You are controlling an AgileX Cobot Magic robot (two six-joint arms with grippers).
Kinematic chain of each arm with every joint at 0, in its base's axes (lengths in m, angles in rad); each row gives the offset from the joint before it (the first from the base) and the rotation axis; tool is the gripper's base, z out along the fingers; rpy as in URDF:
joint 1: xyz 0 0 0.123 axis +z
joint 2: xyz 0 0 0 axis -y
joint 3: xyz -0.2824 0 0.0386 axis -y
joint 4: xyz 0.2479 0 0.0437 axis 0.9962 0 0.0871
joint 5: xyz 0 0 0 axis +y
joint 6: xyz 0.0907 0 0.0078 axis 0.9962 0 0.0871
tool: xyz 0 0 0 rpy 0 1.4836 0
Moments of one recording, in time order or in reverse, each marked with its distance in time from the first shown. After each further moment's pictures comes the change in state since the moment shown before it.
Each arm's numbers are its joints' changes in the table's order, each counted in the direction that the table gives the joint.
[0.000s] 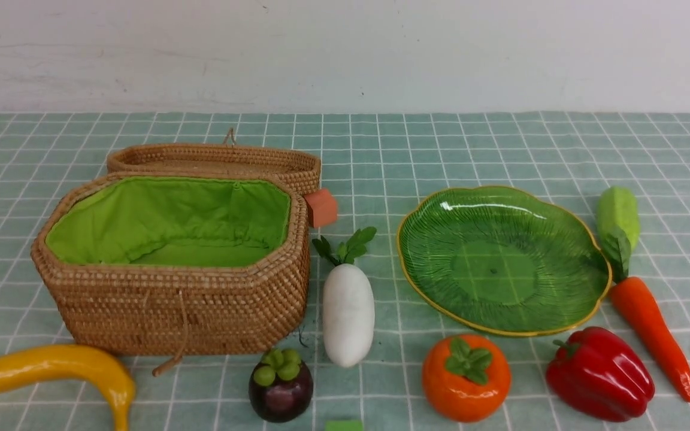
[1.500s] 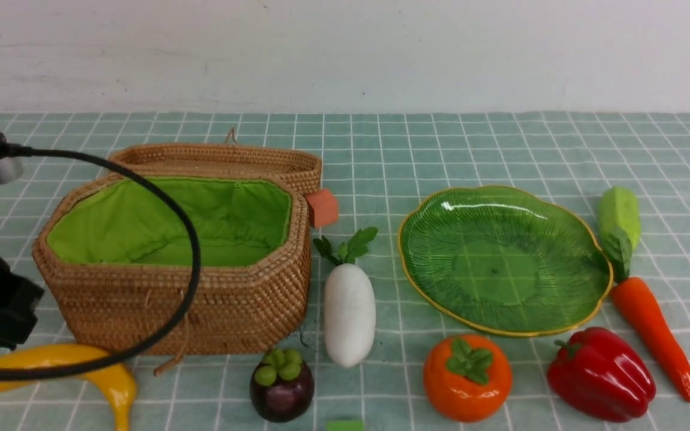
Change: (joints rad) right arm 0.221 -0.428 0.929 0.298 0.865 -0.422; left arm 0.146 -1.237 1.076 0.106 1.088 1.084
